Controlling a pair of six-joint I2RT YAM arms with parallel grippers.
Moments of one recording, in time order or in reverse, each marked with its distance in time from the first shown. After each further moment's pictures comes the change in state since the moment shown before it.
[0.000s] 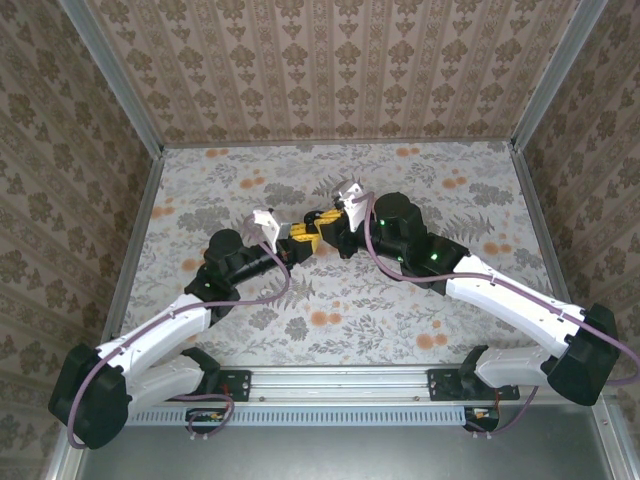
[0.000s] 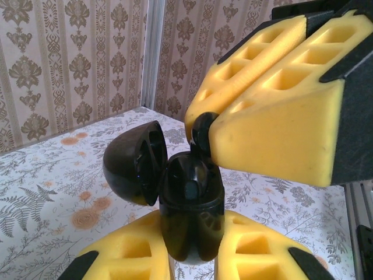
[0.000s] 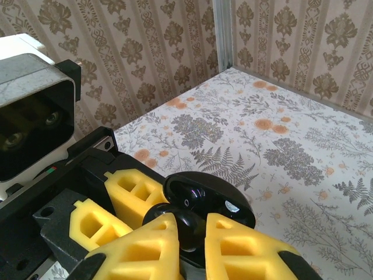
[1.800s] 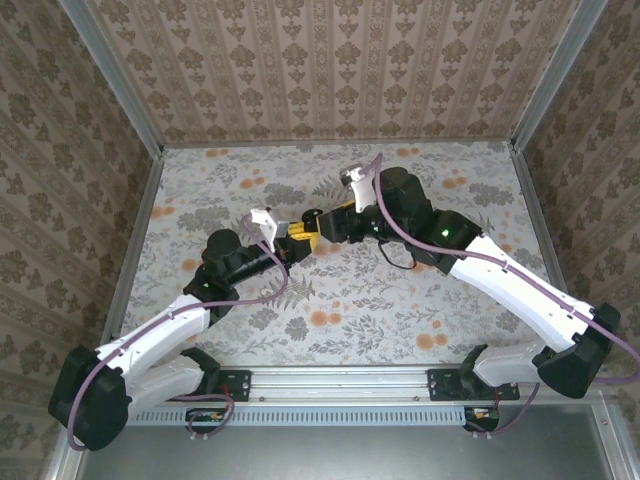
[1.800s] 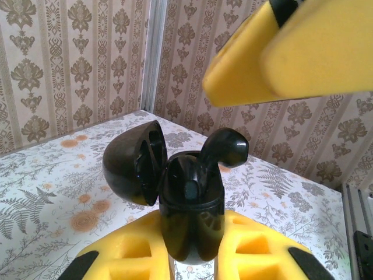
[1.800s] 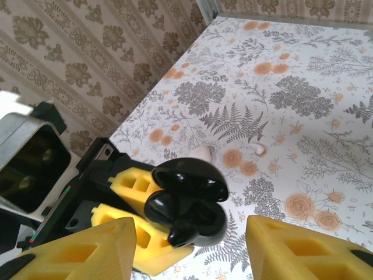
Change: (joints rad) left arm 0.008 -0.007 -0.002 0.009 0.011 -0.023; right arm -0.072 0.062 0.288 -0.412 -0.062 0.271
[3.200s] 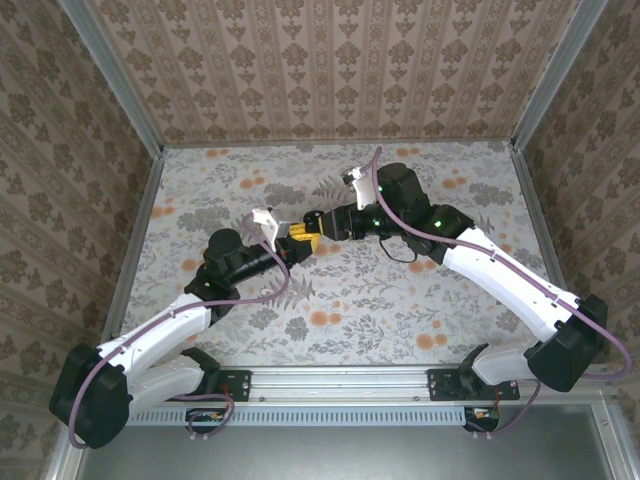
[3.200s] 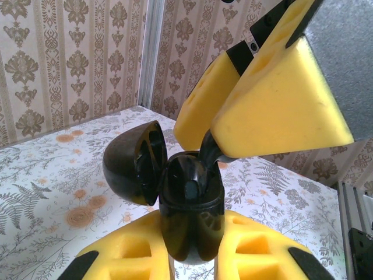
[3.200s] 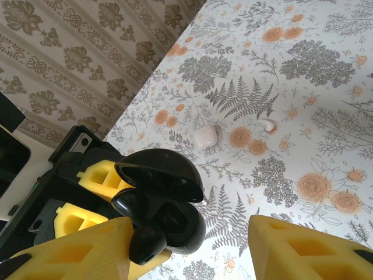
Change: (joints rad) left arm 0.000 0.013 0.000 0.000 0.009 -0.010; right arm -0.064 0.050 -0.044 0.021 -0.132 0.022
